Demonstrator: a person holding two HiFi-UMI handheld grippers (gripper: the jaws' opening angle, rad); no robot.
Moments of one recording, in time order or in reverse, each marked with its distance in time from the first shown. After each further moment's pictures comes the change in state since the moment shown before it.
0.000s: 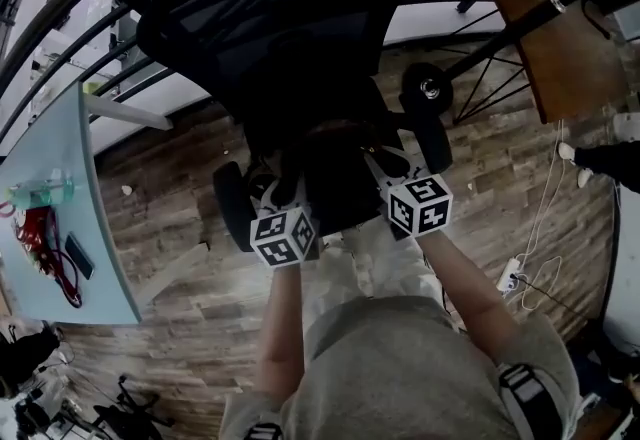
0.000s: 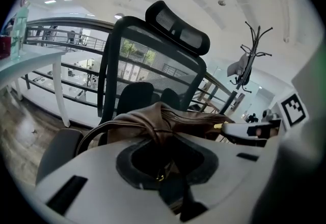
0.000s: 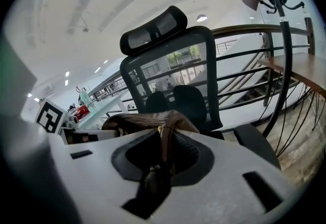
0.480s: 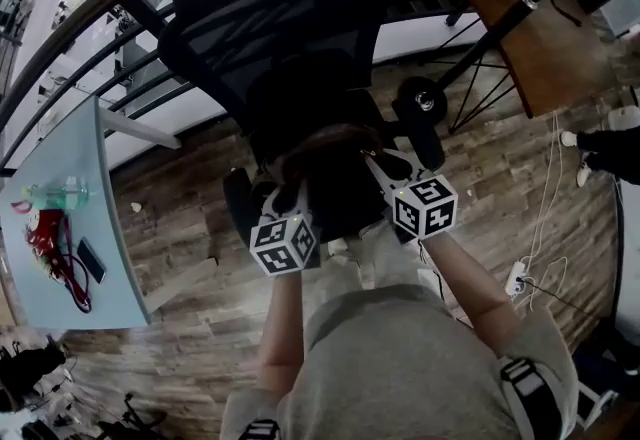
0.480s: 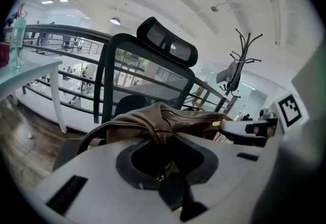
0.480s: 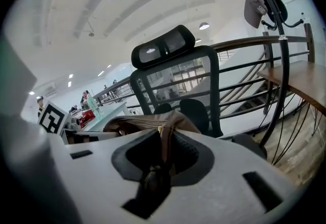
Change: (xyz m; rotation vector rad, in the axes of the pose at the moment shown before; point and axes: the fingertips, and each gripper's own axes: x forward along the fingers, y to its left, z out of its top) left arm -0.045 -0.018 0.028 0.028 -0.044 -0.057; right arm -0.041 0.032 0.034 -0.030 -0.071 0.010
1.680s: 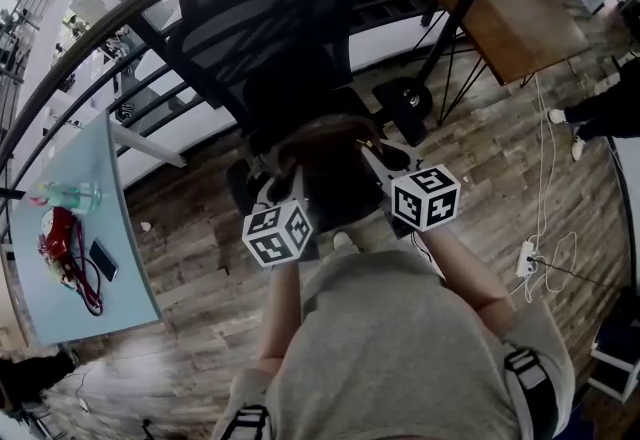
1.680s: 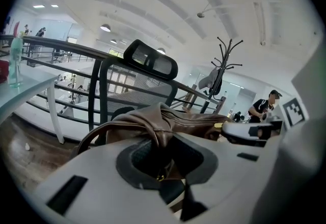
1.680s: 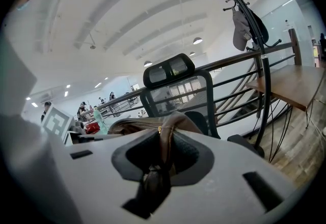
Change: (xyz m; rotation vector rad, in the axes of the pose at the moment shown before) left arm -0.073 -0.052 0.028 0.089 -0.051 -0.071; right arm -0.095 0.047 0.022 0.046 -0.156 -0.042
